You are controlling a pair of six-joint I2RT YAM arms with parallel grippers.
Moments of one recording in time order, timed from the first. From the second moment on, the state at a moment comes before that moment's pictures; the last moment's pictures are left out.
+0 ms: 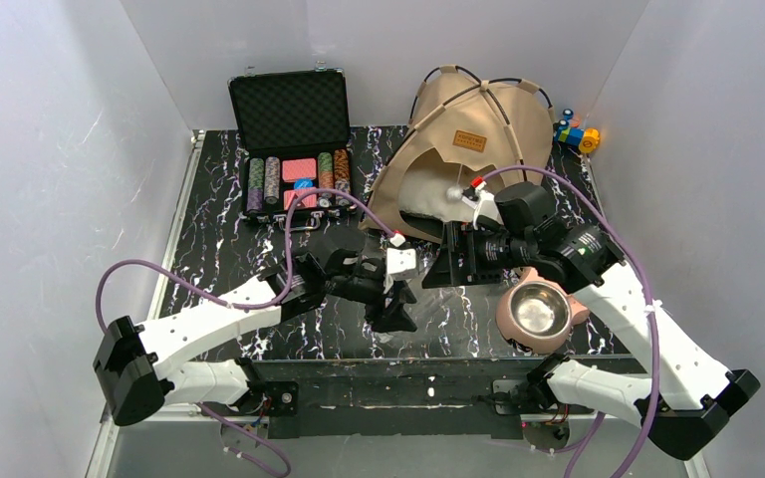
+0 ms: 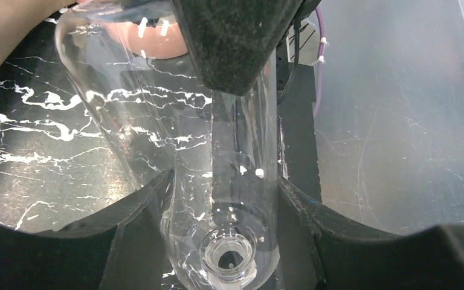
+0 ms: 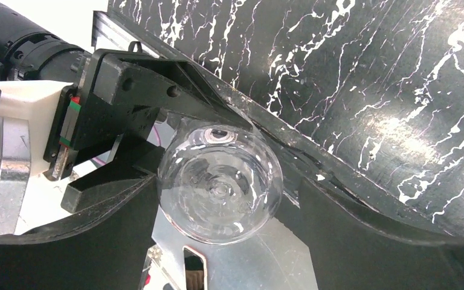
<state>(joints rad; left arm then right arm) -0.96 1.18 0.90 -0.21 0.66 0.10 0.68 1.04 1.24 -0.99 -0.44 0.58</state>
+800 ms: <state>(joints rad) -0.98 1.14 0.89 -0.16 0.58 0.07 0.69 1.02 1.23 -0.93 -0.39 0.65</state>
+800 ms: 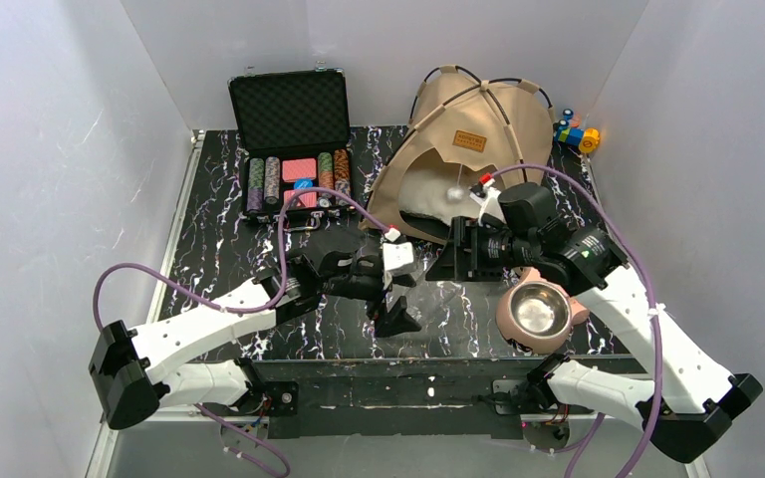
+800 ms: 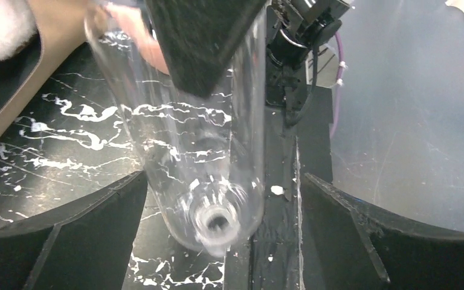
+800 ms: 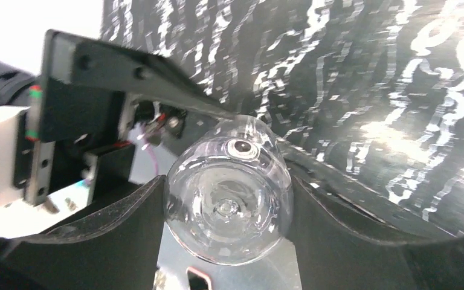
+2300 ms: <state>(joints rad) -0.52 1.18 0.93 -0.17 0.49 -0.18 -0.34 0.88 1.16 -1.14 0.16 0.32</state>
